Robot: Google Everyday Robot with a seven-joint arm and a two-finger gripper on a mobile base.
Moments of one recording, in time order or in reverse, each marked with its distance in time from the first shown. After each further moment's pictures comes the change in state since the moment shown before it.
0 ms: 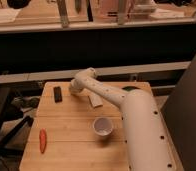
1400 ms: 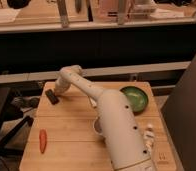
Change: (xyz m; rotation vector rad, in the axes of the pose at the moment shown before) arm -0.064 -0.070 0.045 0.004 -0.195 -0.241
